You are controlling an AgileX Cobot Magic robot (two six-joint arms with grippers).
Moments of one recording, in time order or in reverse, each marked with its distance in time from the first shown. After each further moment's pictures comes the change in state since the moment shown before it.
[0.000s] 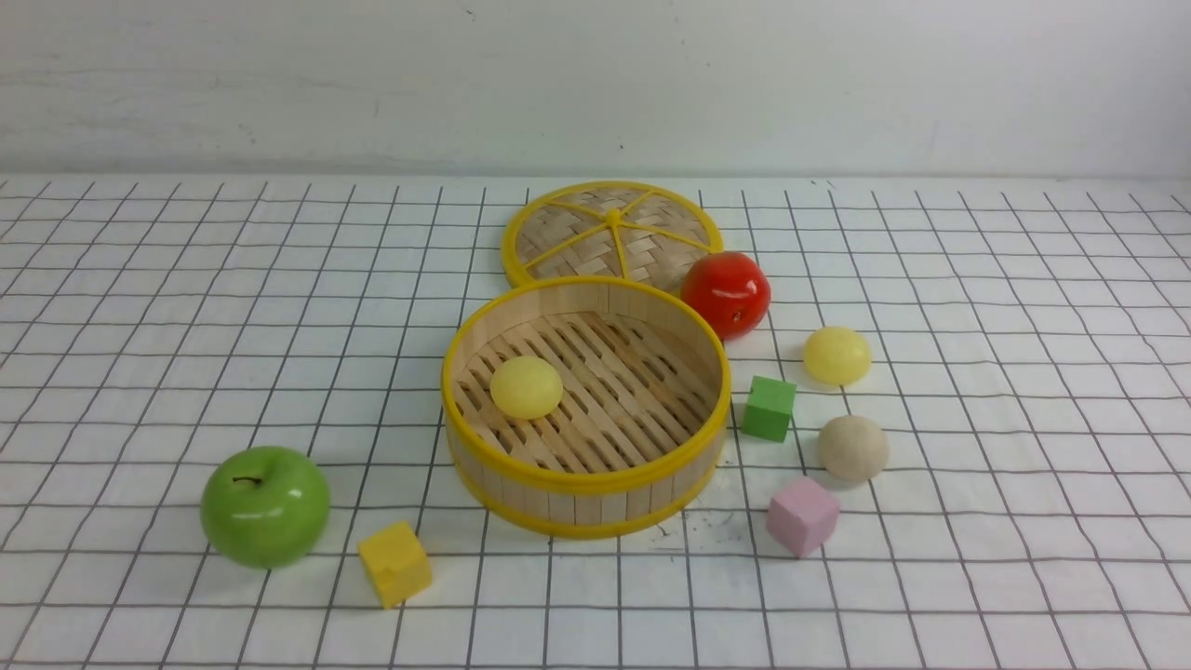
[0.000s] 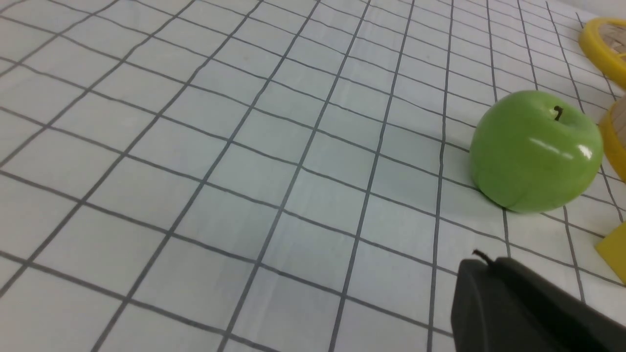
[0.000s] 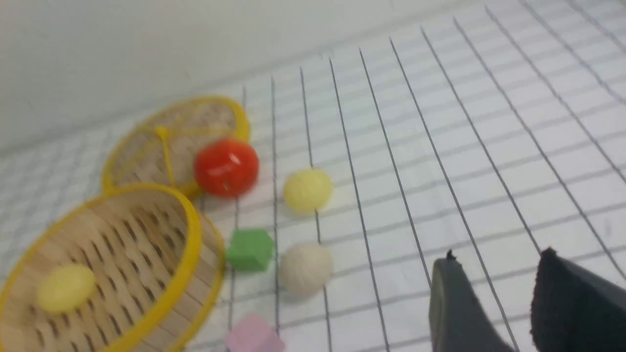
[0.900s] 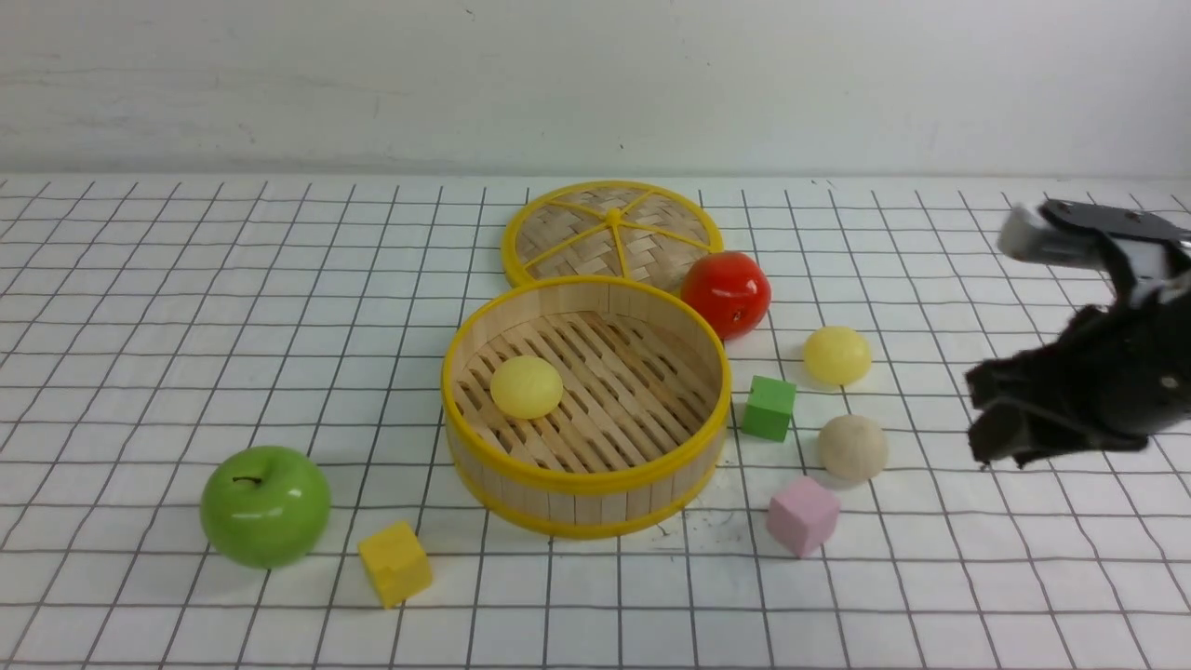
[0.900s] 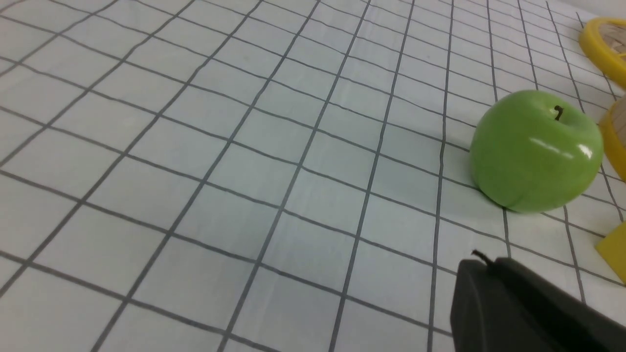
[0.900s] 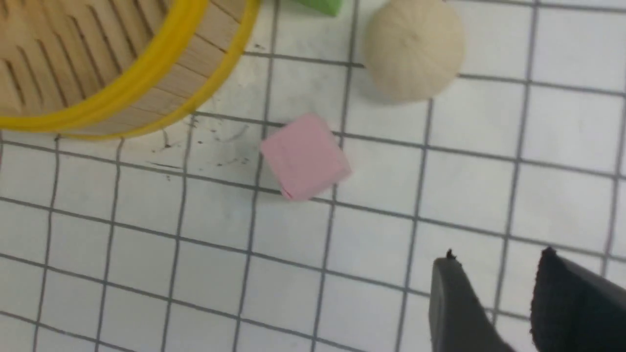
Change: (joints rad) right arm 0.135 0.812 -0.485 0.245 0.356 -0.432; left arm 0.000 0.000 0.000 0.000 0.000 0.000
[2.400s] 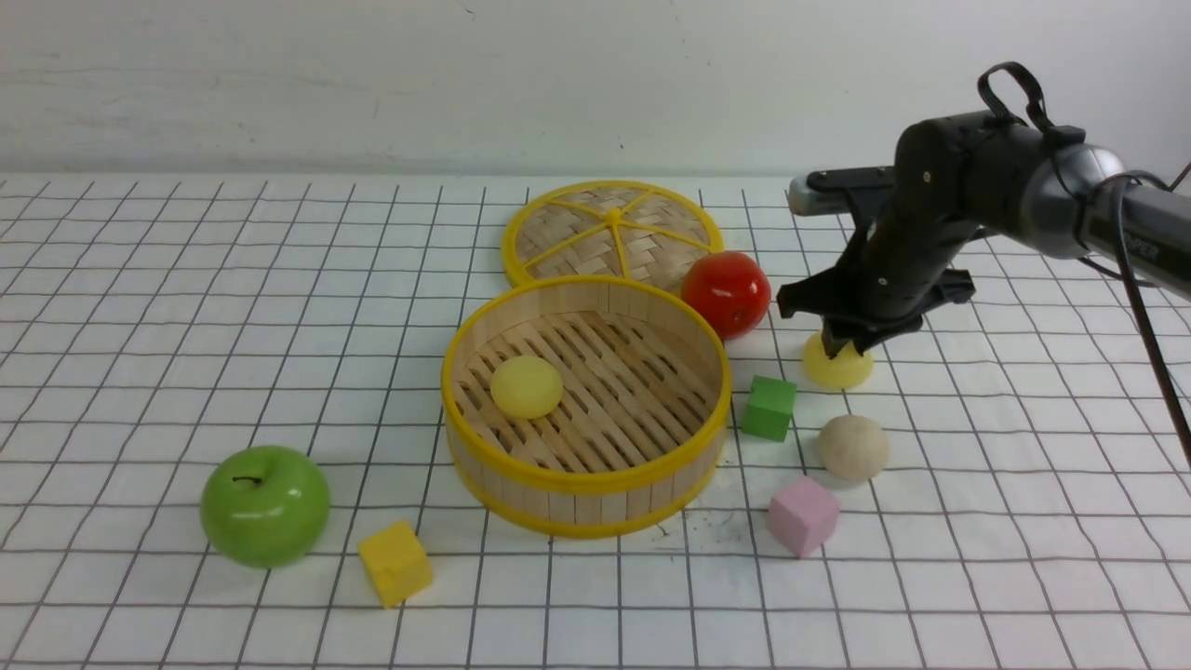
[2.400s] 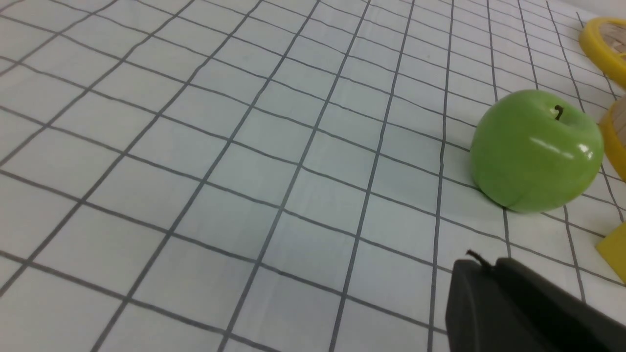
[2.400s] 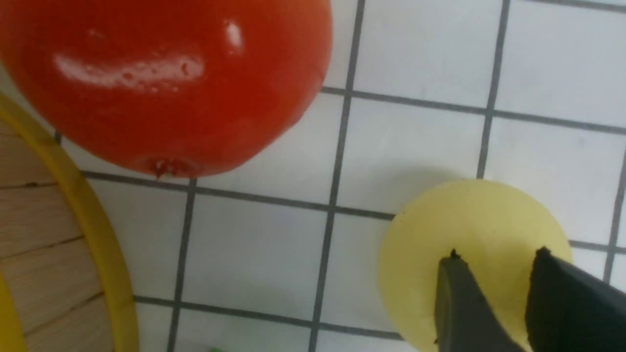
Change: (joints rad) right arm 0.063 0.741 -0.786 -0.316 0.041 0.261; left arm 0.000 0.000 0.000 0.000 0.000 0.000
